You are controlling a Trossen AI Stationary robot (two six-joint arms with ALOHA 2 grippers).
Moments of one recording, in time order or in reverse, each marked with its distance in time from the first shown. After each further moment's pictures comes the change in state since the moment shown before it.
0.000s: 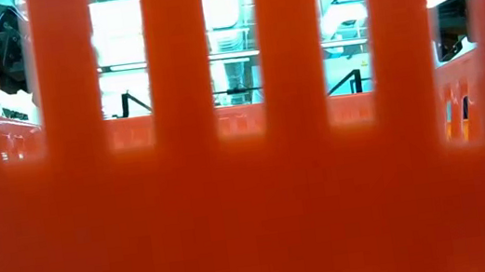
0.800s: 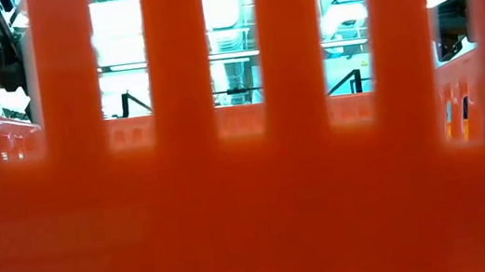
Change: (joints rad) left arm 0.000 0.000 0.000 0.044 -0.193 -0.527; right arm -0.001 0.000 0.000 0.003 0.001 0.004
